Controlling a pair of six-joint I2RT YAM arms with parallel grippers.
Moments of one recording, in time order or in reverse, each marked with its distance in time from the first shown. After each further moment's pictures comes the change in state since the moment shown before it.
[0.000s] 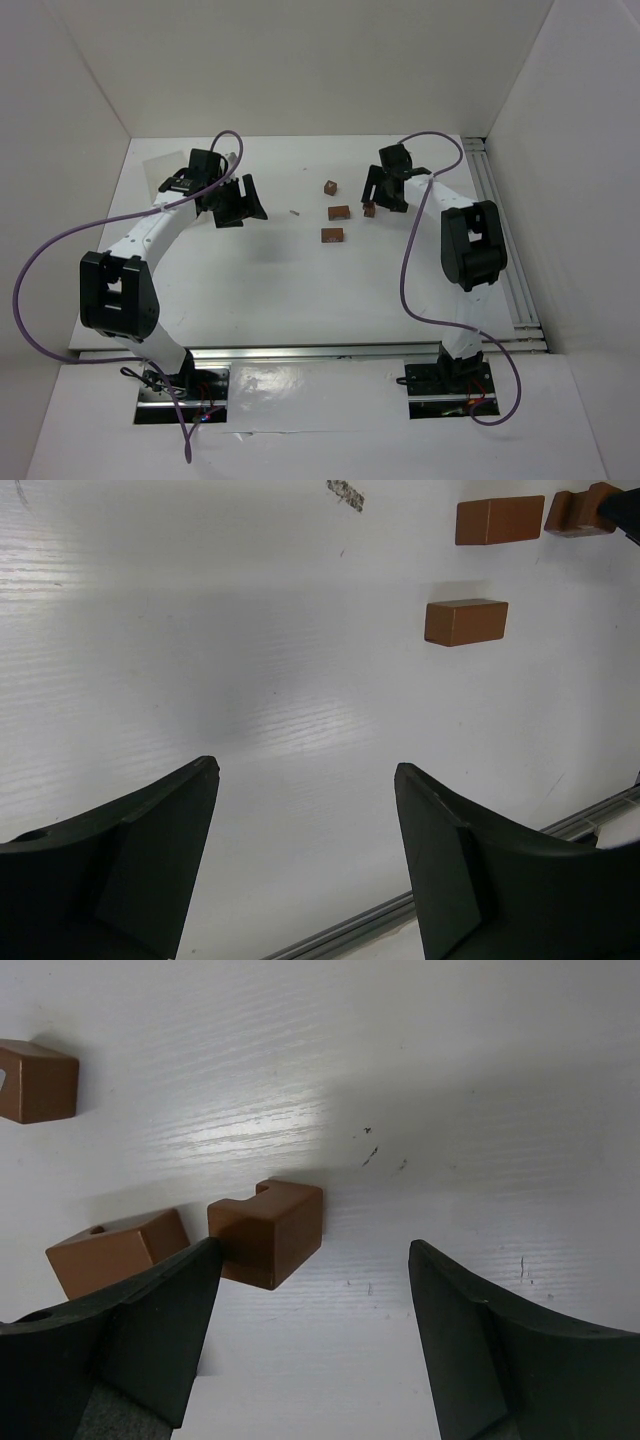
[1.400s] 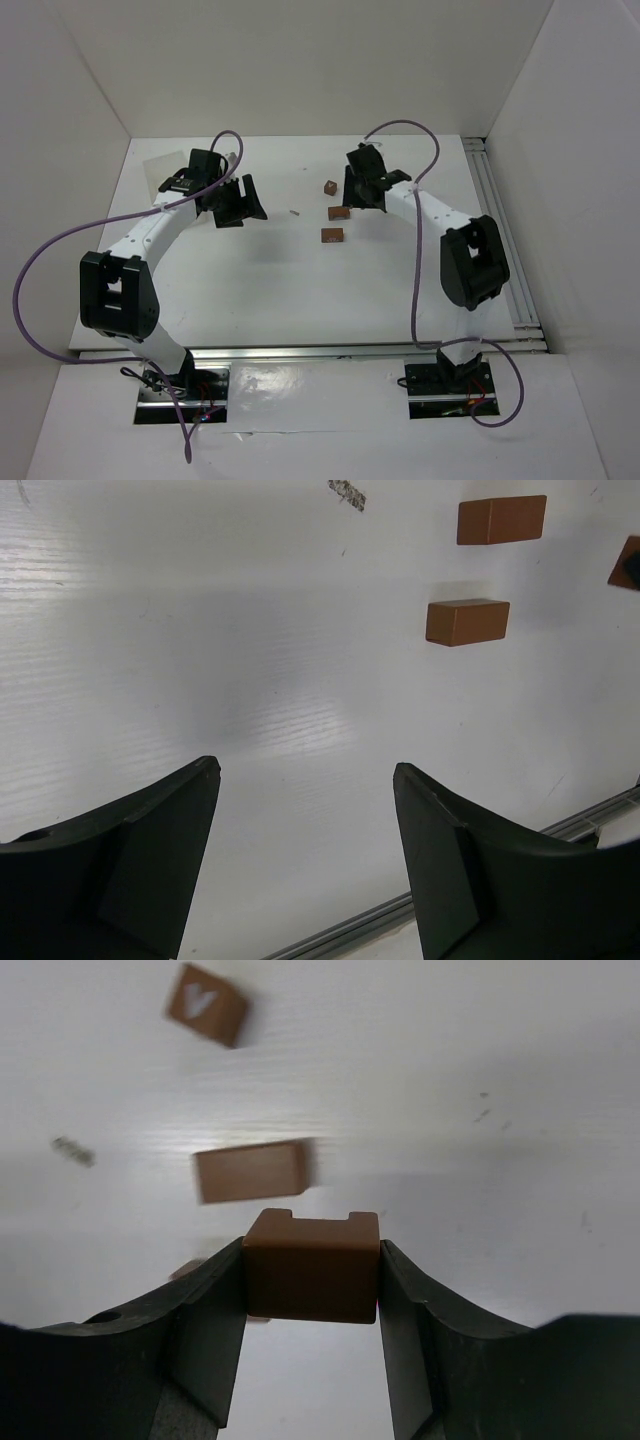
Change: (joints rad) left arm 0.000 0.000 0.000 -0.001 -0.002 0.001; right arm 0.178 -0.105 0.002 -0.032 0.133 -0.036
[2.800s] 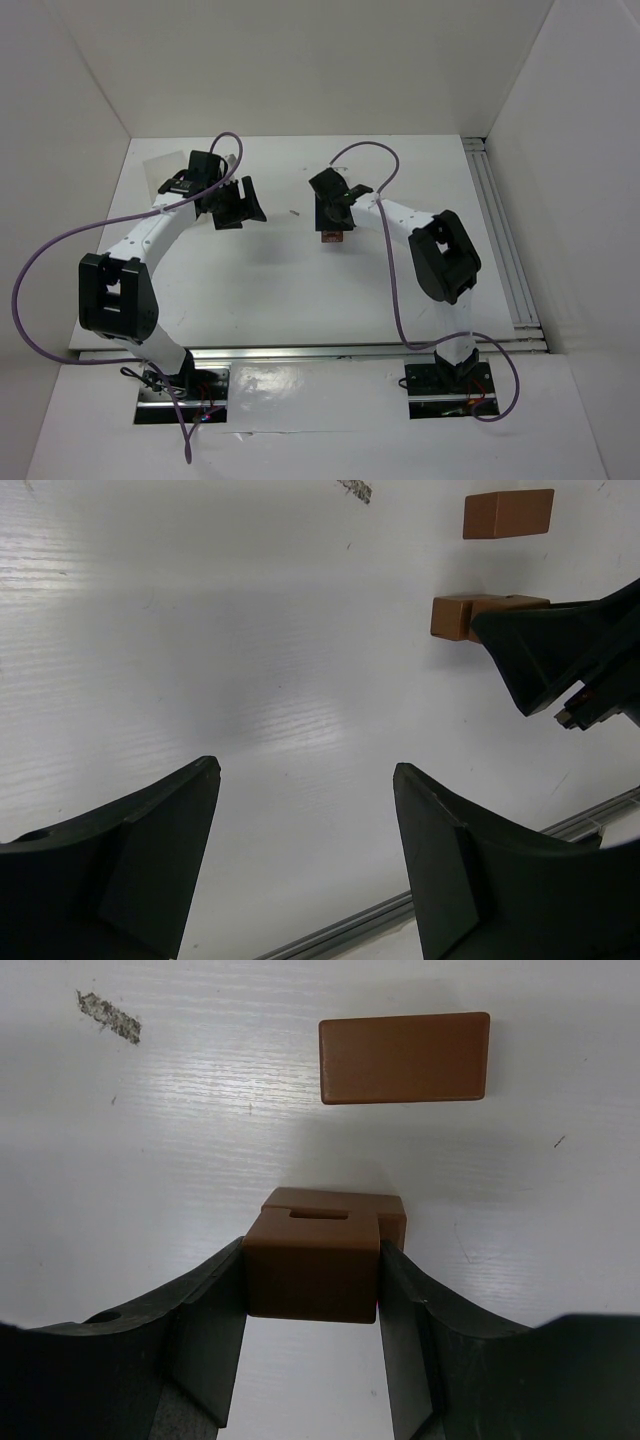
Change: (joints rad) left arm 0.000 -0.013 -0.017 -0.002 -0.006 0.000; right arm 0.208 0.102 0.028 -0.059 0.027 0.106
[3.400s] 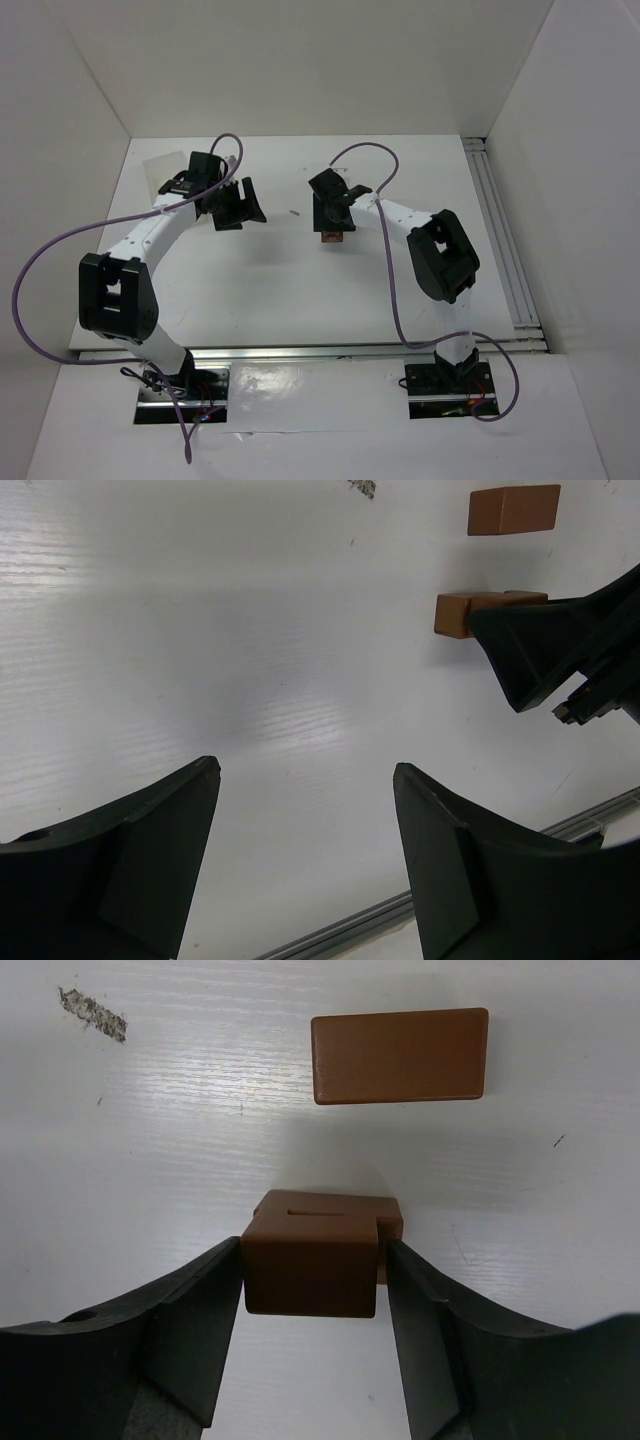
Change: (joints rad) left arm 0.000 0.000 -0.006 0.003 0.000 0.000; right arm 0.000 0.018 0.005 -0.002 0.007 0.003
